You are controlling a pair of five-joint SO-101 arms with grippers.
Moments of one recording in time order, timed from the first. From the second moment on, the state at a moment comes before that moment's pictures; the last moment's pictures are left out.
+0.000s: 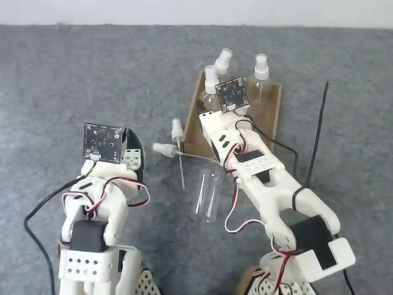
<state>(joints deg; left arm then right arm) -1.0 -79.7 71.0 49.7 1.3 -24.6 -2.5 47.1 -13.7 0.0</state>
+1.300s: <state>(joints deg) -1.0 -79.7 71.0 49.7 1.3 -25.8 -26.3 36.1 18.0 3.6</state>
